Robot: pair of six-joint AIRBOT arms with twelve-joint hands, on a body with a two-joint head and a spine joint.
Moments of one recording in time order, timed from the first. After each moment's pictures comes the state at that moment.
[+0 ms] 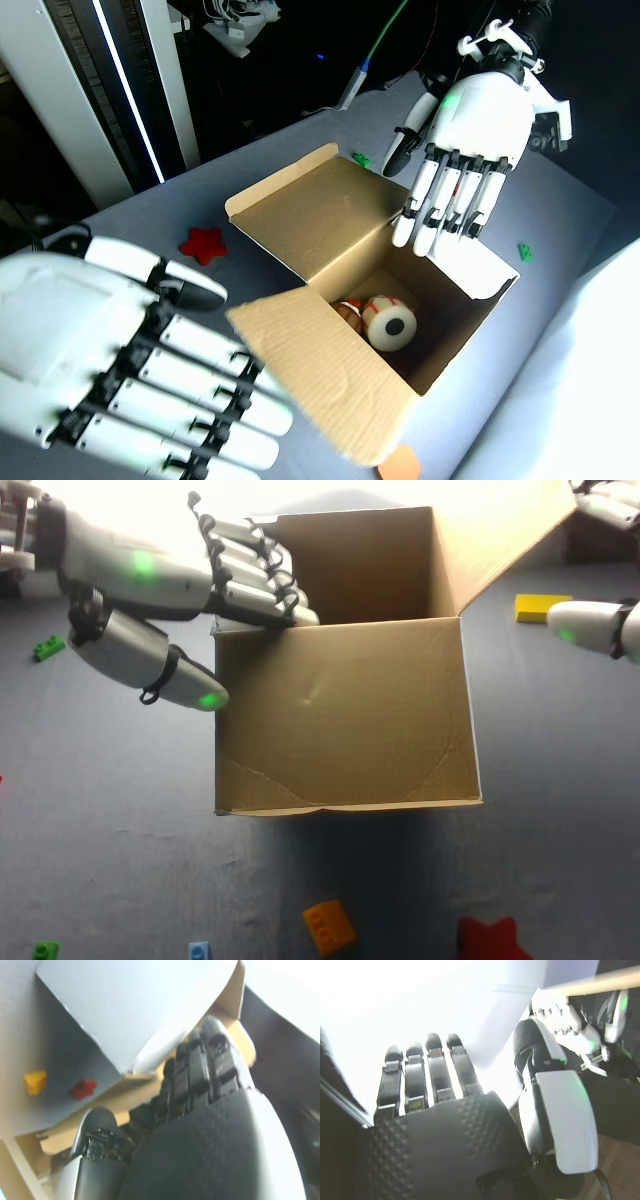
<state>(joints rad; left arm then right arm) 0.05 -1.08 1.52 1.93 -0.83 -0.42 -0.28 -0.78 0.94 0.23 0.53 -1.19</state>
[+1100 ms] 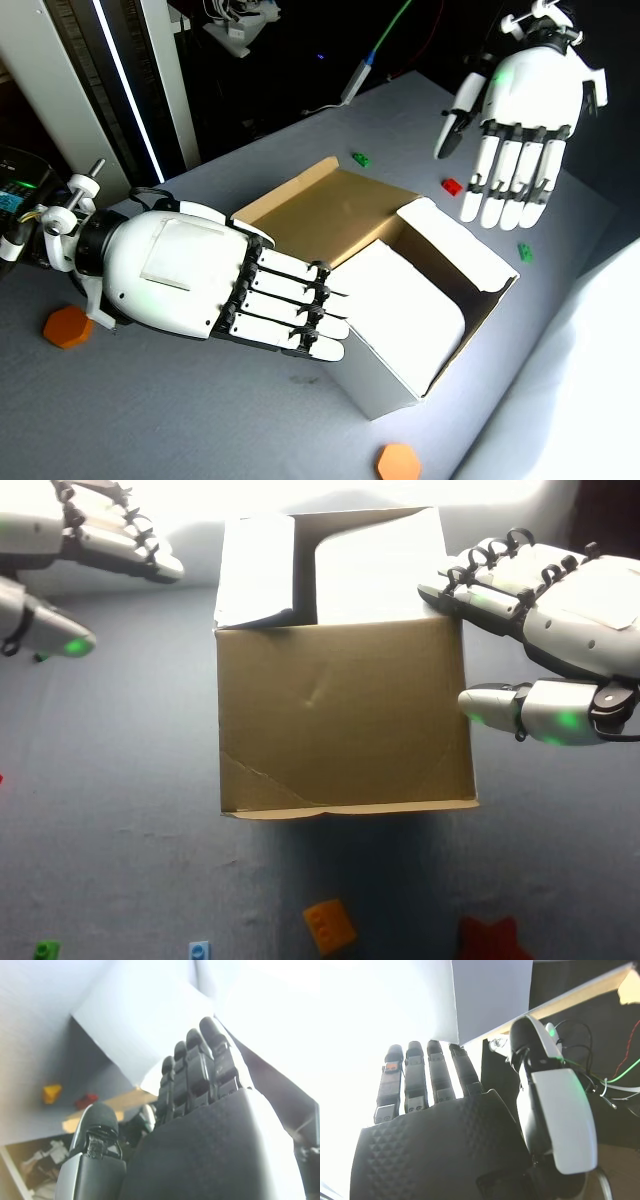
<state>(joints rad) -0.04 -0.94 1.61 2.00 -0.89 -0.45 -0.32 -0.94 0.96 0.22 0.49 -1.26</state>
